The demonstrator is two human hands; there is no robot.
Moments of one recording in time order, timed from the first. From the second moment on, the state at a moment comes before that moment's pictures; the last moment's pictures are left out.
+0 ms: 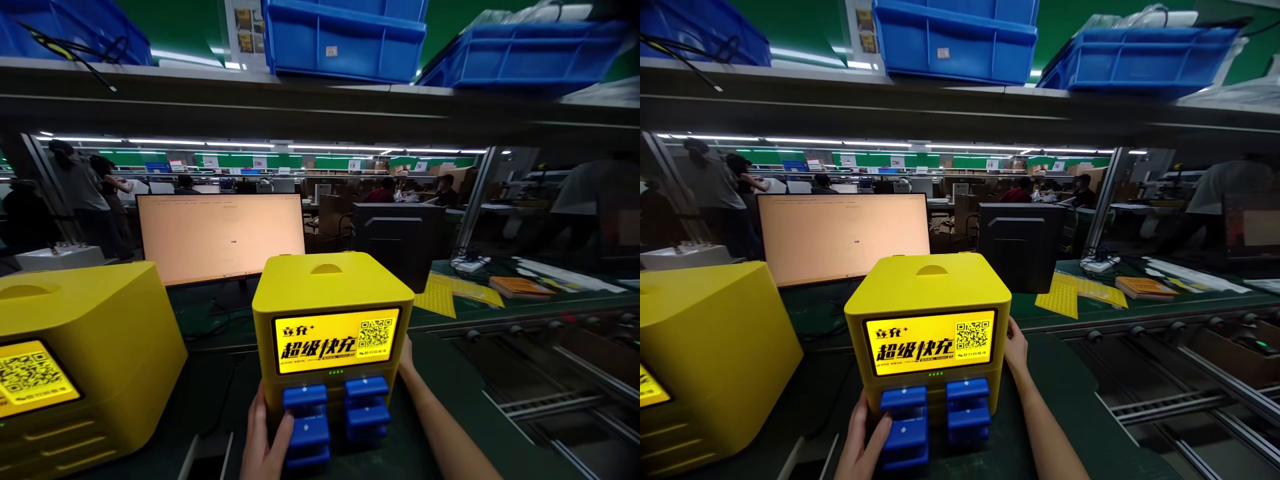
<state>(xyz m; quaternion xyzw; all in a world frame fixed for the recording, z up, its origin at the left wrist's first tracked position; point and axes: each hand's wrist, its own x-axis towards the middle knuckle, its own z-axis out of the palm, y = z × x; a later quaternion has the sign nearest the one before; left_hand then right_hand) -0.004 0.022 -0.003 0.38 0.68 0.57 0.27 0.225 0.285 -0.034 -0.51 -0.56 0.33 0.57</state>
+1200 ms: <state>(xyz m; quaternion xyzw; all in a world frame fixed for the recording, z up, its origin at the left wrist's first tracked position) -0.016 0.021 -0.017 0.49 0.72 0.47 0.16 0.239 0.134 -0.039 -0.38 -0.57 0.54 0.49</state>
